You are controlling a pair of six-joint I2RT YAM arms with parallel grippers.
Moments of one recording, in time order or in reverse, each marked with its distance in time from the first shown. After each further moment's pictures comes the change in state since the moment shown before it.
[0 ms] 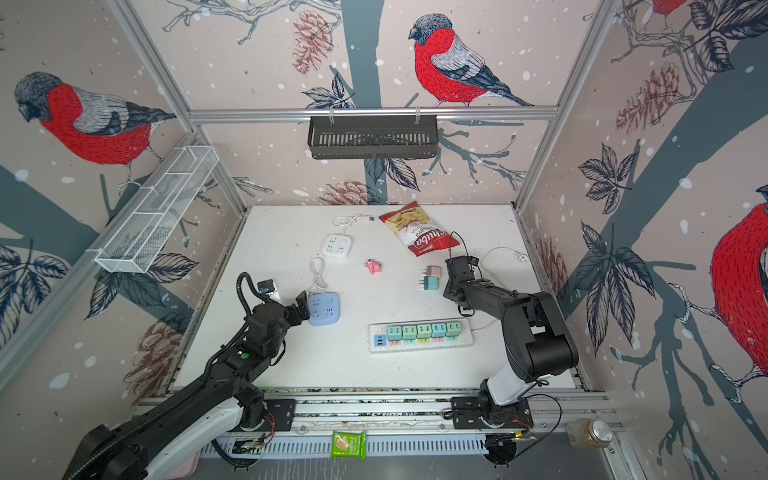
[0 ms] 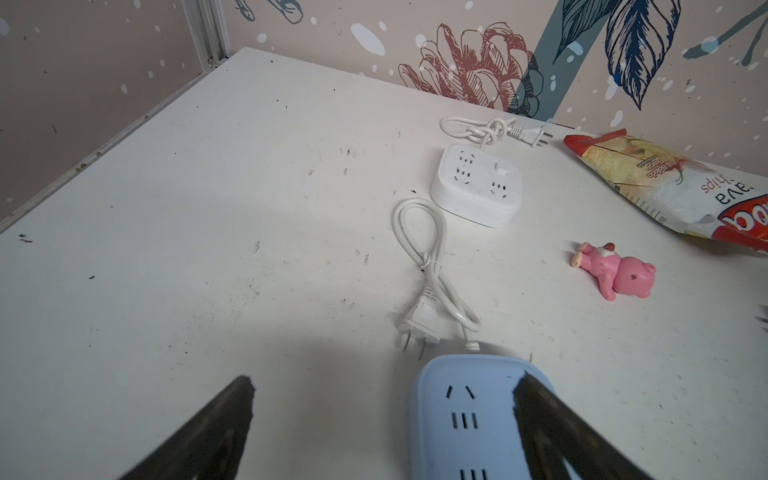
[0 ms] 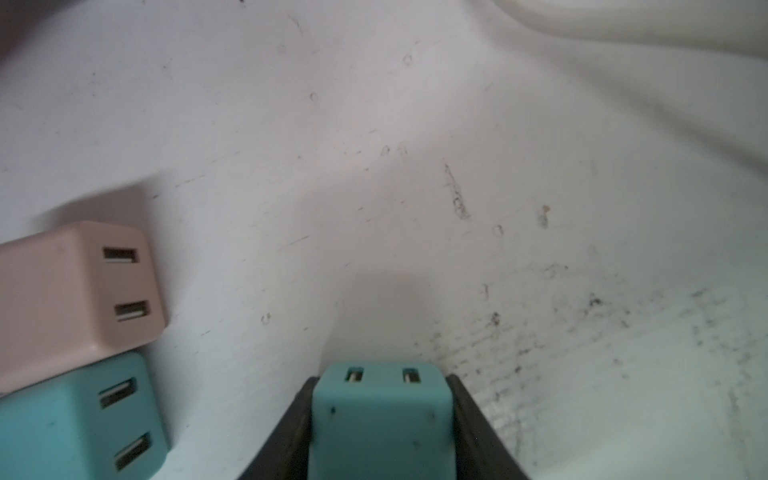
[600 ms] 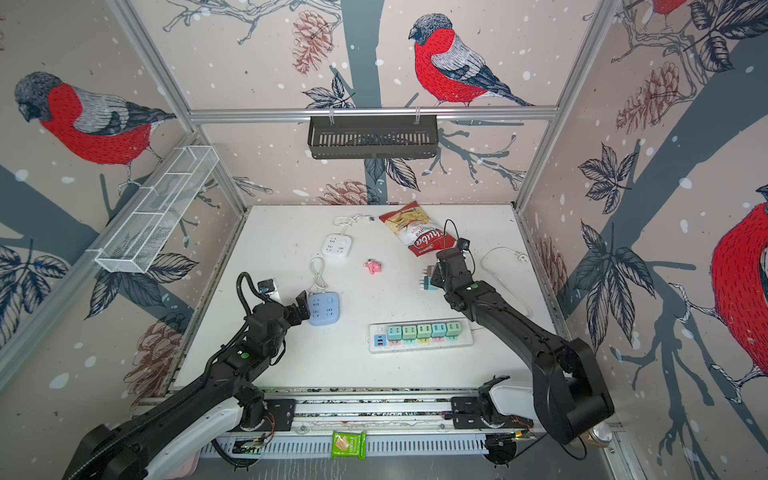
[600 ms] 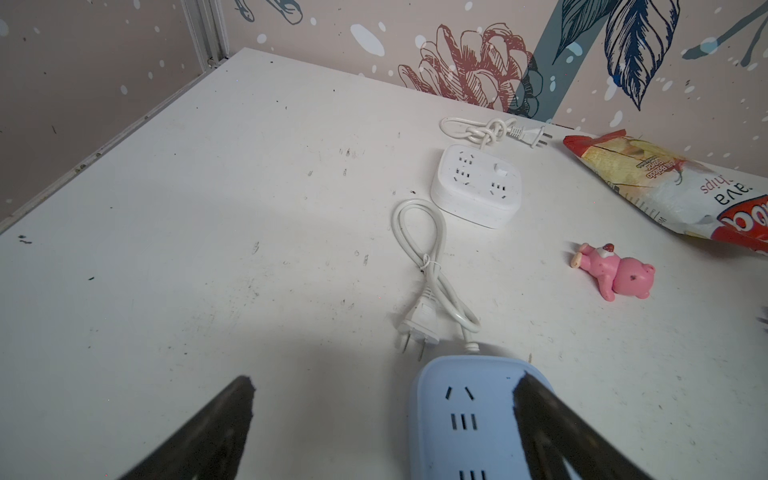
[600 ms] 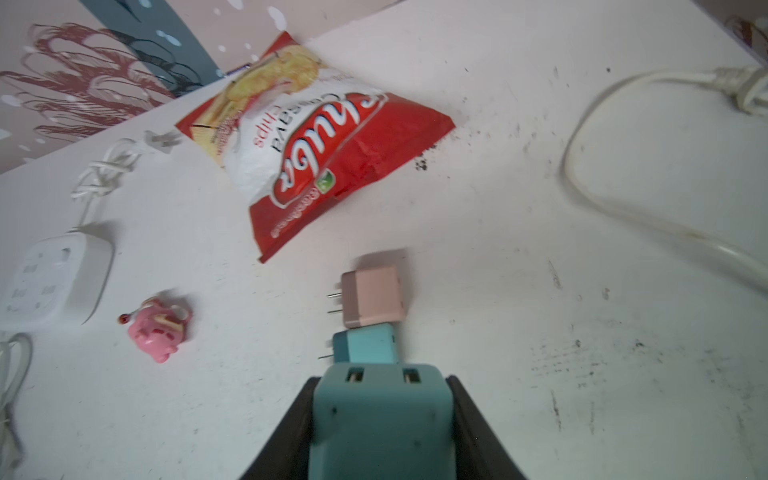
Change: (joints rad) left arm 0.000 0.002 0.002 0.003 0.000 0.001; right arm 0.227 -0.346 0.041 -0.001 0.069 -0.006
